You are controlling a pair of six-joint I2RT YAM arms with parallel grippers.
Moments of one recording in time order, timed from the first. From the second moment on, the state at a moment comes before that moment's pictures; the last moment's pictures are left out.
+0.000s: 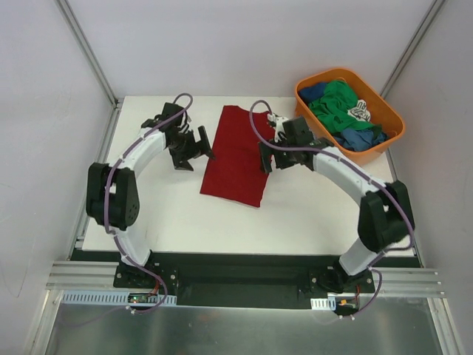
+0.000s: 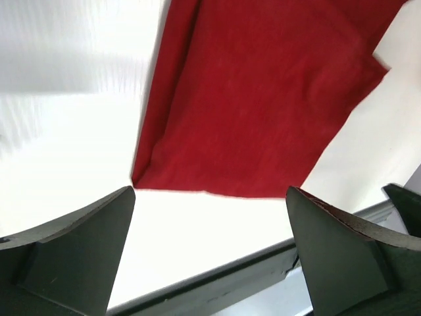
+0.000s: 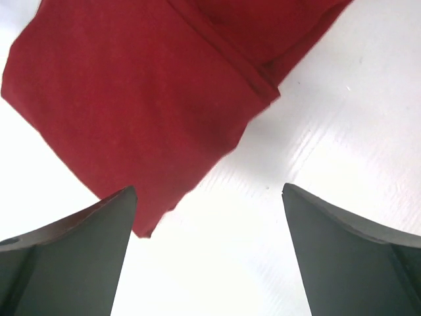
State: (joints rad) left arm -0.22 1.80 1.43 -0.76 0.38 -0.56; right arm 0.48 1.68 1.30 -0.50 -0.15 0.10
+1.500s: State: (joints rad) left arm -0.22 1.86 1.09 -0.55 0.48 -0.69; right arm 0.87 1.78 1.13 -0.47 -0.10 -0.16
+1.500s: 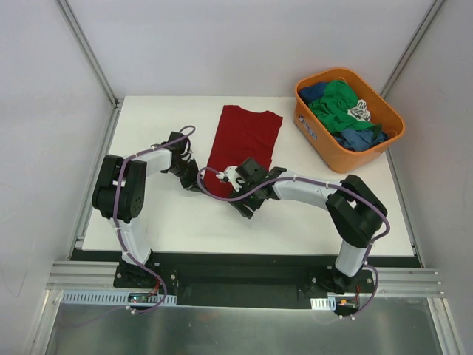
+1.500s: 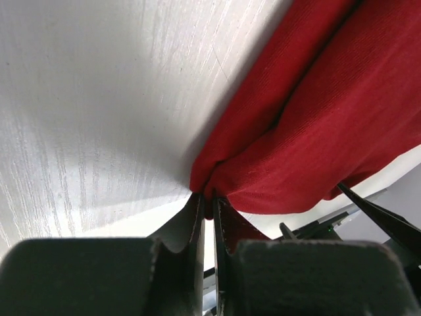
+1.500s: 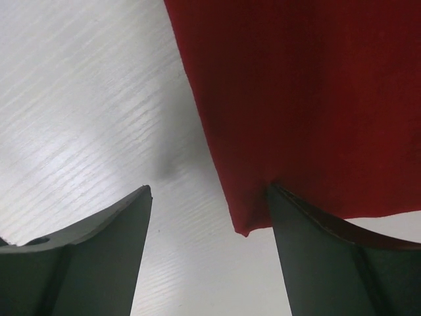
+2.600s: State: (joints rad) left arm -0.22 1.17 0.86 -0.68 0.38 -0.70; right arm 0.85 1.57 1.24 -0.71 -0.77 0.00
